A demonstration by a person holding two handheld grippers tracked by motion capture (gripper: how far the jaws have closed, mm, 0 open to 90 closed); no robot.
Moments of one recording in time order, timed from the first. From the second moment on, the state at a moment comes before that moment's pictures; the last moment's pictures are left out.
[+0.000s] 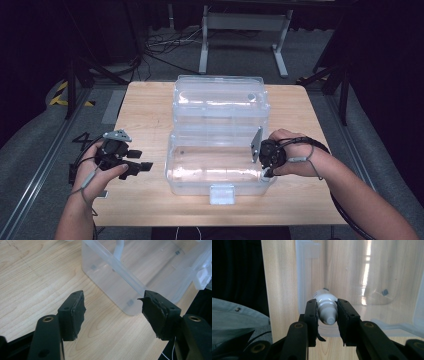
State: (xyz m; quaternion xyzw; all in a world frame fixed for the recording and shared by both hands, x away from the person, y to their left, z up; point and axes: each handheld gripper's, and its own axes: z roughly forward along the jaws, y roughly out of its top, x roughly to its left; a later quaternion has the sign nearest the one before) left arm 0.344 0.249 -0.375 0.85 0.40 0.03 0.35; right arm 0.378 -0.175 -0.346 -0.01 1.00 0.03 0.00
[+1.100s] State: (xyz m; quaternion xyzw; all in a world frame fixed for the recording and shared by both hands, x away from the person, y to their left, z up) left arm 0.345 0.250 -0.377 0.85 0.40 0.03 0.35; right arm 0.388 -0.175 -0.387 0.00 1.00 0.01 -0.01
